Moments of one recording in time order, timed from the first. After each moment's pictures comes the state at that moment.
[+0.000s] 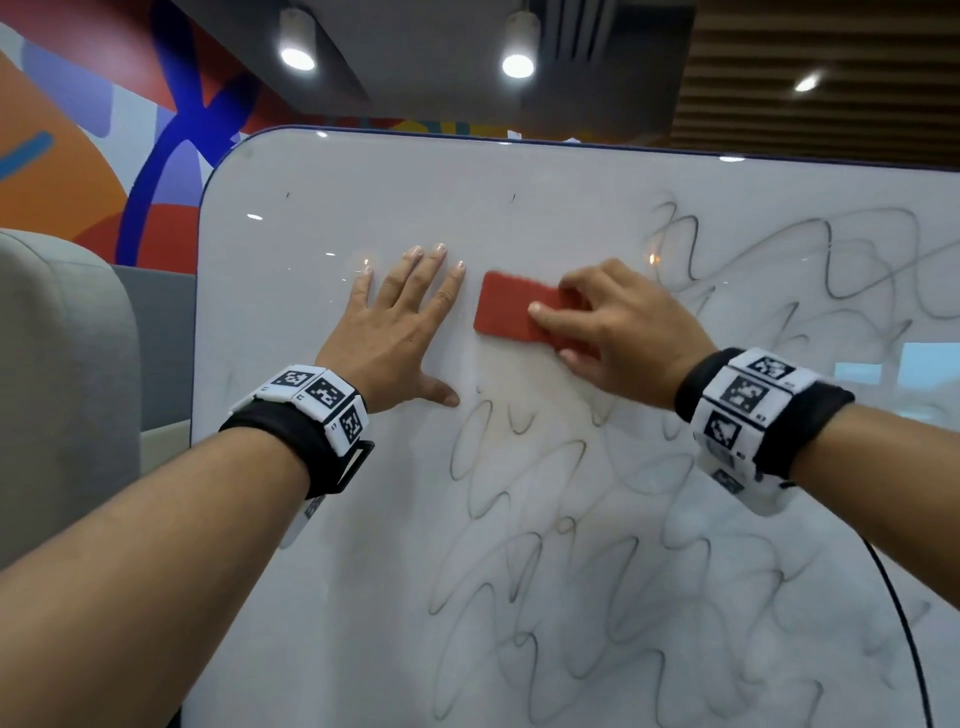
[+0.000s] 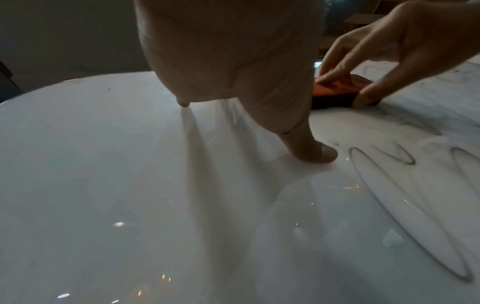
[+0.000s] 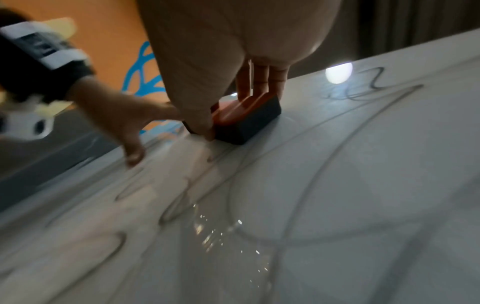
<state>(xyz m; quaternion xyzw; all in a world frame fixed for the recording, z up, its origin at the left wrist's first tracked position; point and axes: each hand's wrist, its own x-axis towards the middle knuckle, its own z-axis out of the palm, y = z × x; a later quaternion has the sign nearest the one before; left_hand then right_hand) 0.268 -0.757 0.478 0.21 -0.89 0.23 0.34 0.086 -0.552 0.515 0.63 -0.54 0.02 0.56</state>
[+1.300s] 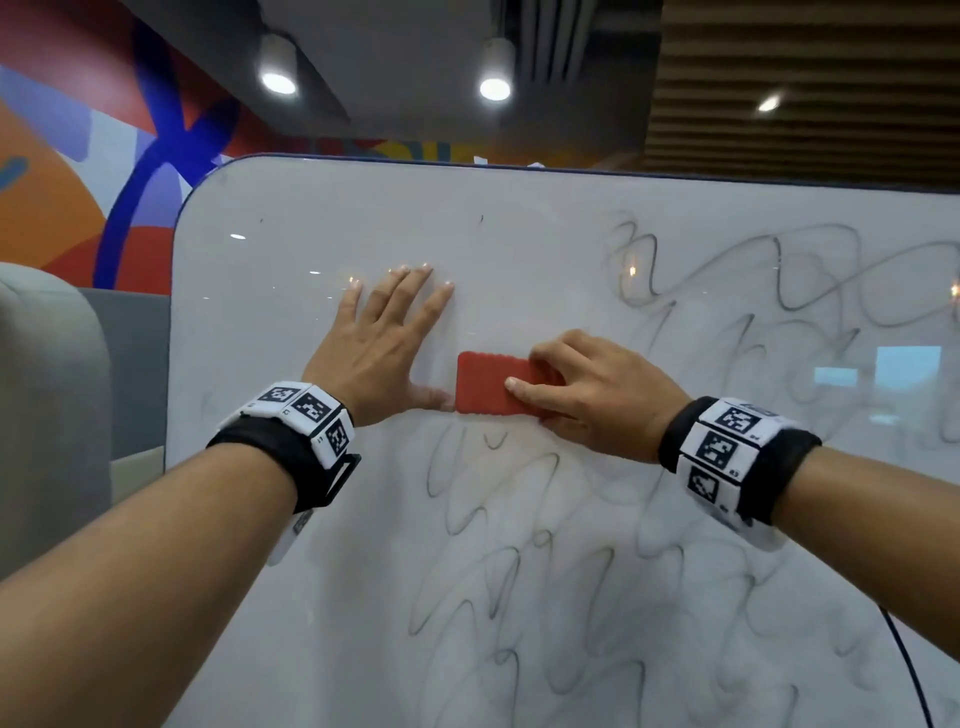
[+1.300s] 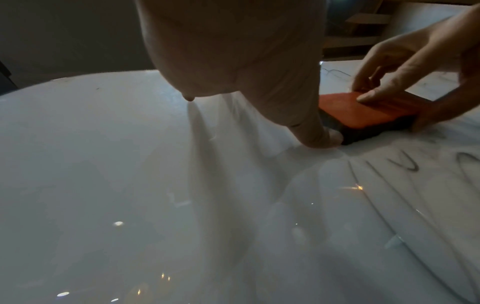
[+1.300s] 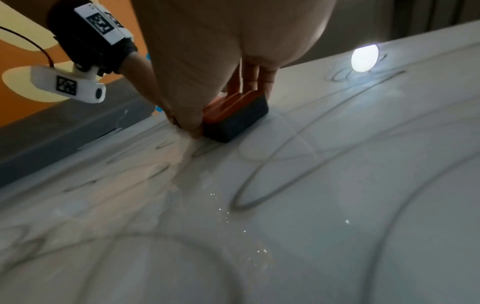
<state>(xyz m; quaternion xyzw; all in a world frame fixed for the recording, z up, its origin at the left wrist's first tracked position) 0.259 -0.748 0.485 0.19 -0.87 0.23 0.39 0.069 -0.540 0.484 0.68 -0.49 -0.02 0.54</state>
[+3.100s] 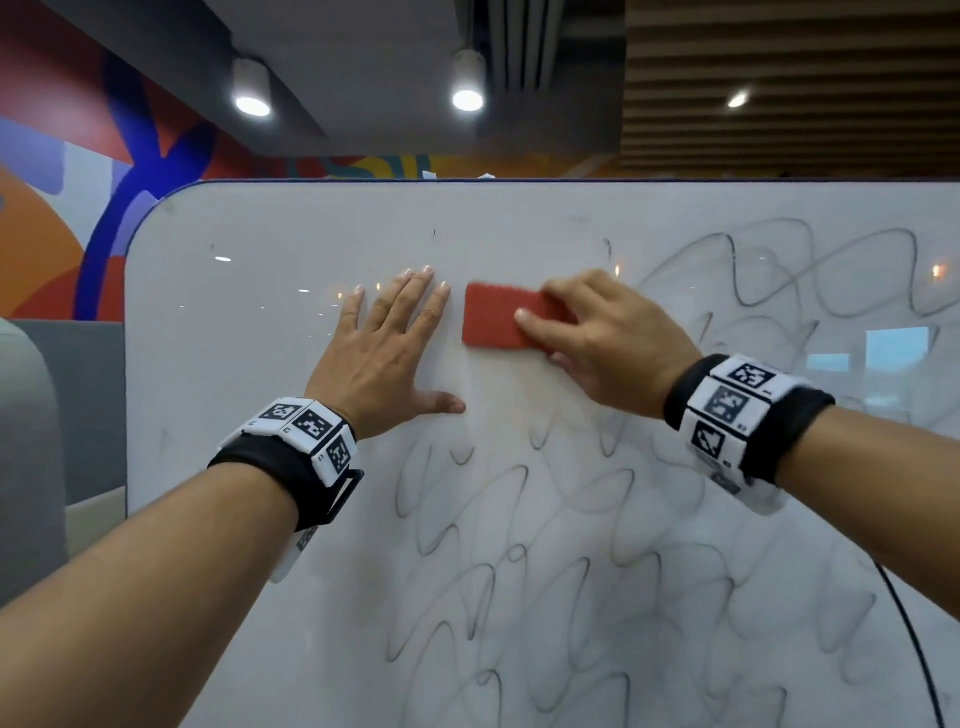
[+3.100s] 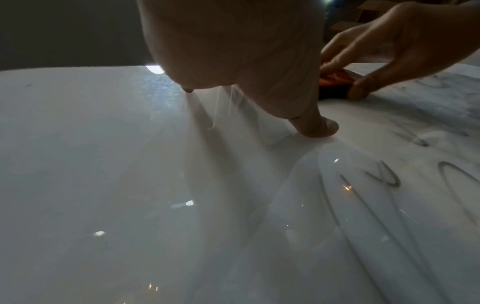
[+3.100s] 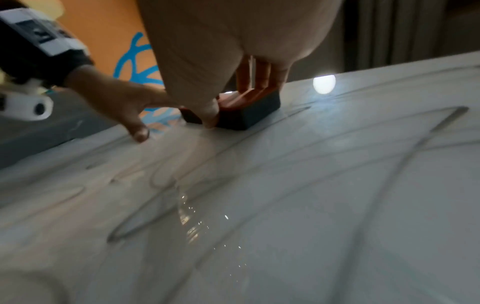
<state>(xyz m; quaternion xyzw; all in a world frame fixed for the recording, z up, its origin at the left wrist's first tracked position) 0.230 -0.722 0.497 0.17 -0.87 0.24 0.40 0.044 -0.513 0.526 0.59 -0.55 0.03 0.59</state>
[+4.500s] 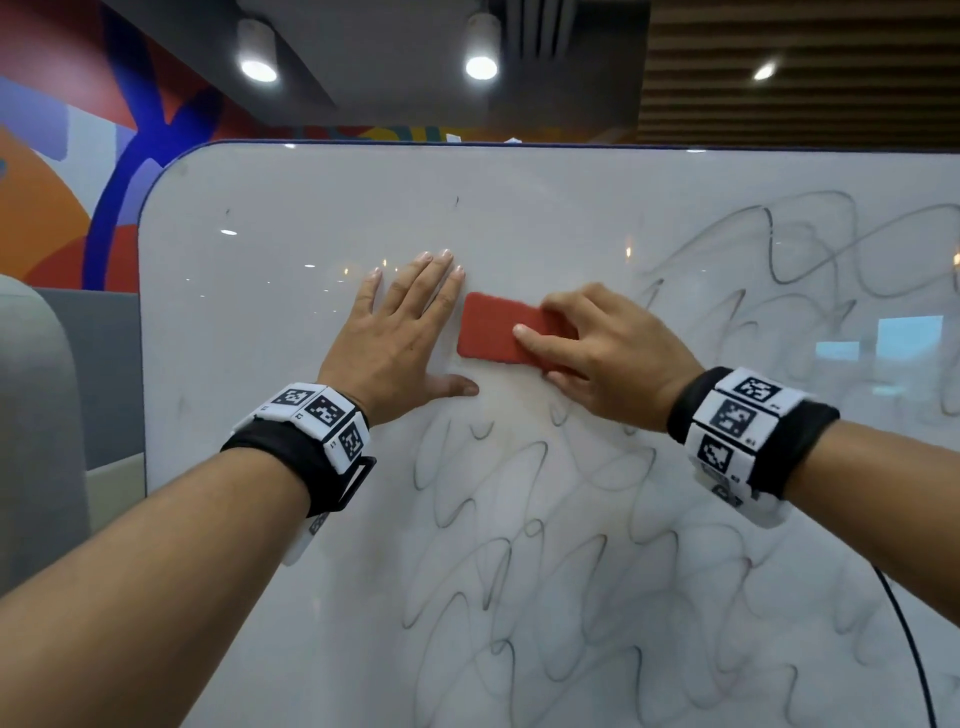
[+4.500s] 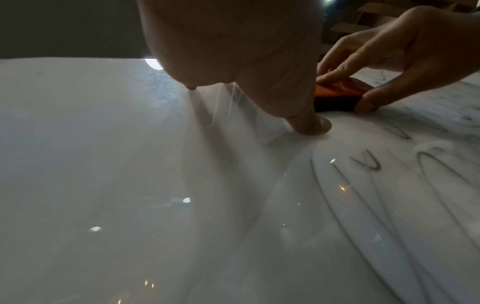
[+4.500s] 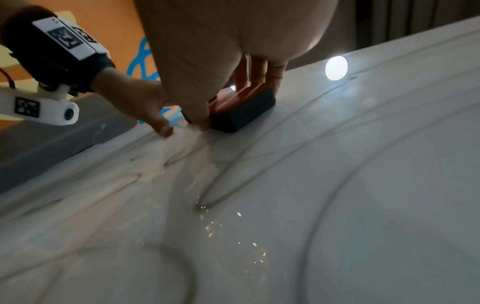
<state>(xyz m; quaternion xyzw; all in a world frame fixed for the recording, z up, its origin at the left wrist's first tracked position) 0.233 -0.733 0.481 0.14 -0.86 0.24 0.42 0.054 -0.529 0.496 0.63 -0.54 0.03 0.57</state>
